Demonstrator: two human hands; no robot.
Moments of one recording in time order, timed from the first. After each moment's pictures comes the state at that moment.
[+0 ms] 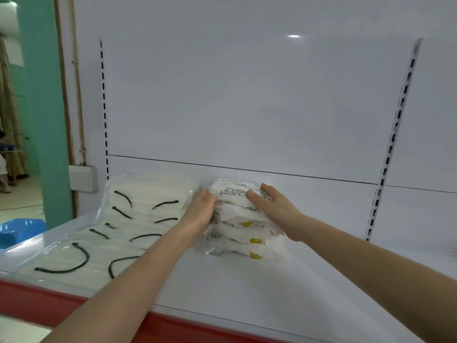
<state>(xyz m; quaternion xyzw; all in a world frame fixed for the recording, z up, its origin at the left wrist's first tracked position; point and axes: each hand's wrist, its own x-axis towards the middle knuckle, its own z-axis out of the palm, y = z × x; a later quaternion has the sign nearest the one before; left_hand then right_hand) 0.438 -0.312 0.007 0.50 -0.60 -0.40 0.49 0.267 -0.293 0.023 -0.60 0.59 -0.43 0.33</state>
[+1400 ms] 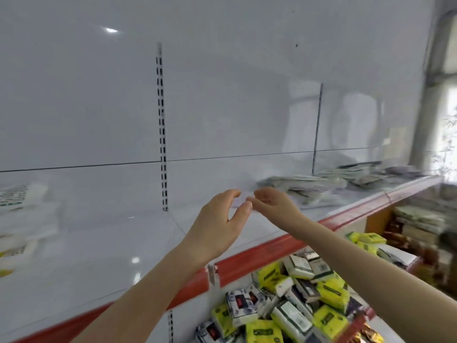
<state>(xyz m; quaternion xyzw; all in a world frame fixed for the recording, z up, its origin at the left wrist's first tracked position) 0.155 -0.087 0.007 0.13 -0.89 -0.26 0.36 -0.002 -0.023 0.000 -0.45 0.77 -0.45 0.01</state>
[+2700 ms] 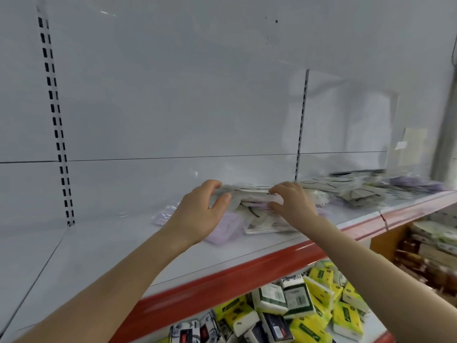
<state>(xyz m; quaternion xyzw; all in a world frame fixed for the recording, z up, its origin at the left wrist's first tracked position) -0.066 -0.074 0.010 0.22 -0.87 -0.25 0.37 -0.286 0.006 -0.008 -0.48 0.82 -0.22 -0.23</state>
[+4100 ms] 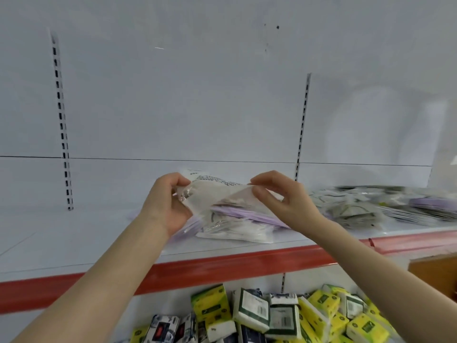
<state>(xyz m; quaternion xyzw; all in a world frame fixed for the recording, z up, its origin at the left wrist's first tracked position) -0.143 -0.005 0.037 0.17 -0.36 -0.78 0.48 -0.339 0.085 0.023 -0.71 0.47 -0.53 -0.06</state>
